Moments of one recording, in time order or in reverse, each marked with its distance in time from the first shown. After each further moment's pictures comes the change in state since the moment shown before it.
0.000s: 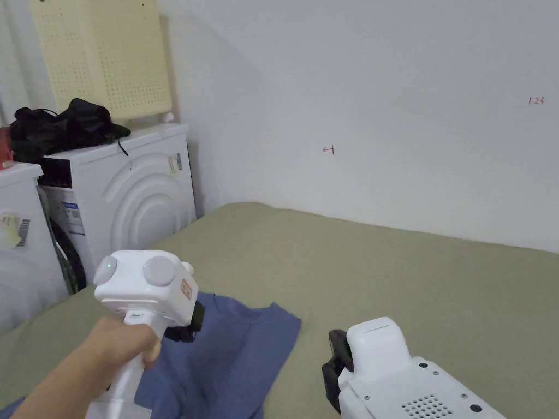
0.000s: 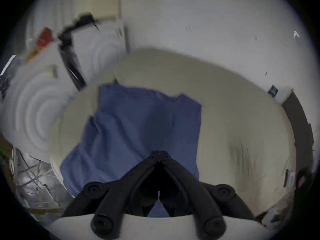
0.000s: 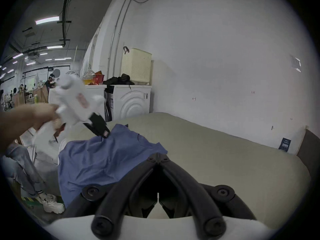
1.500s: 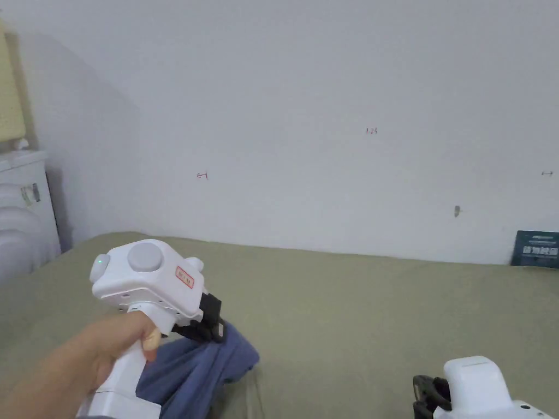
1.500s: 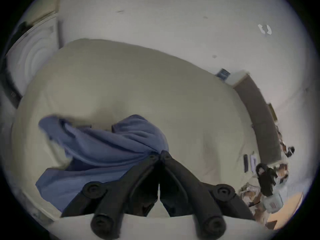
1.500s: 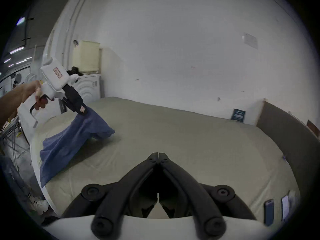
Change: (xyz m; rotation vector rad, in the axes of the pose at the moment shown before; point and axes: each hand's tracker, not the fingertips) left arm 0.260 -0.005 0.062 0.039 -0.494 -0.242; right arm 0.201 -0.041 0.171 -0.162 -0.412 -0.145
